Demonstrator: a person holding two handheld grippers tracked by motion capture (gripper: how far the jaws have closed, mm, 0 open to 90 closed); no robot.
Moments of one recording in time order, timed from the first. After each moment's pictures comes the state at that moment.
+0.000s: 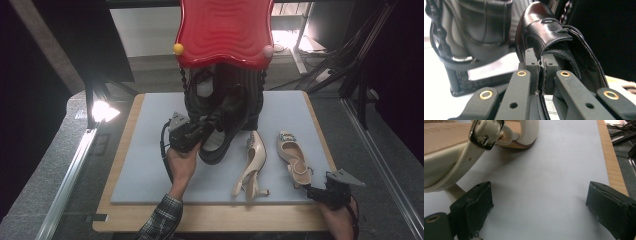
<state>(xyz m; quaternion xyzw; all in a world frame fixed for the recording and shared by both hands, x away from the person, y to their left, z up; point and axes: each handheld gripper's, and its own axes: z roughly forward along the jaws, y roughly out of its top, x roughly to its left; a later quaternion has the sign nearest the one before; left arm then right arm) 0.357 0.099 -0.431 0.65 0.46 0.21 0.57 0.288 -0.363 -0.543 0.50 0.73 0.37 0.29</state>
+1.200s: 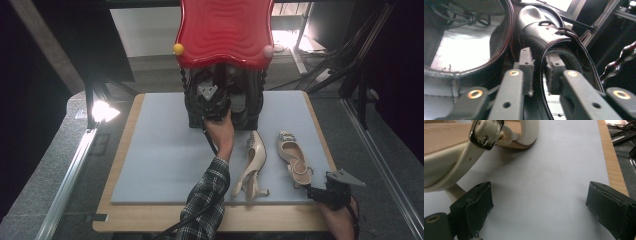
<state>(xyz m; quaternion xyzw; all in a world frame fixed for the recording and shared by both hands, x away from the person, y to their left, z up) 0.444 0.020 -0.414 0.53 0.57 0.27 0.57 0.288 -0.364 -0.543 0.50 0.73 0.37 0.28</state>
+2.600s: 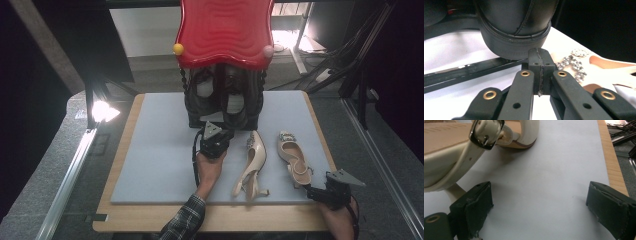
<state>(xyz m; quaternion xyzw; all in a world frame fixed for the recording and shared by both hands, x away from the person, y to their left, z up) 0.383 0.028 -0.494 0.69 0.42 0.19 0.56 0.288 -0.363 -0.543 0.50 0.73 0.37 0.29</state>
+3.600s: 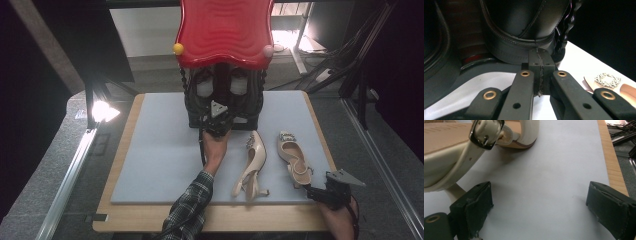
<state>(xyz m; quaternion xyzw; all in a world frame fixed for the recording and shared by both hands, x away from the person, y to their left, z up) 0.439 0.016 -0.468 0.69 0.43 0.22 0.54 0.288 -0.363 -0.543 0.50 0.73 0.37 0.29</state>
